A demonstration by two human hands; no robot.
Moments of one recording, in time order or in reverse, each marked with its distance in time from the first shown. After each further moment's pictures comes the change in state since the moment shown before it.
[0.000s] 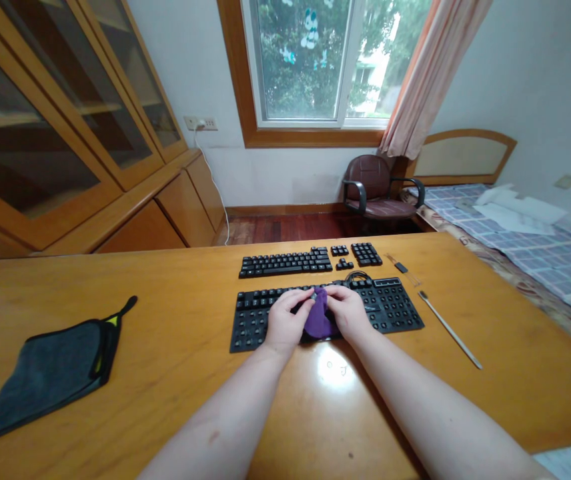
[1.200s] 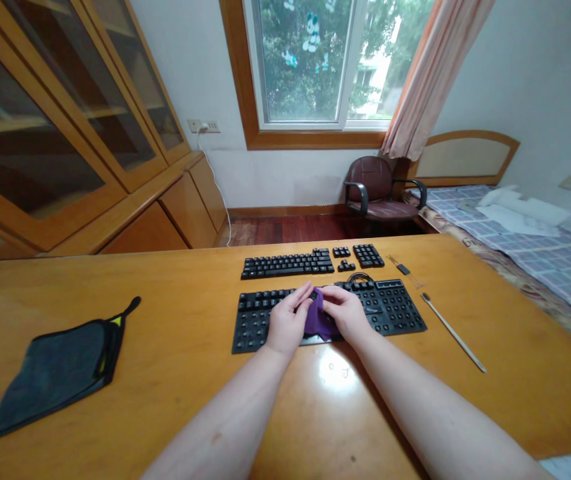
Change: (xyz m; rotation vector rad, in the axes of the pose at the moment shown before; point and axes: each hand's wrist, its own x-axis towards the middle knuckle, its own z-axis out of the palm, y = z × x) left_hand -0.002 -0.010 0.003 -0.197 -0.080 -0.185; right_hand 0.001 0.005 0.000 0.016 -0.087 -0.048
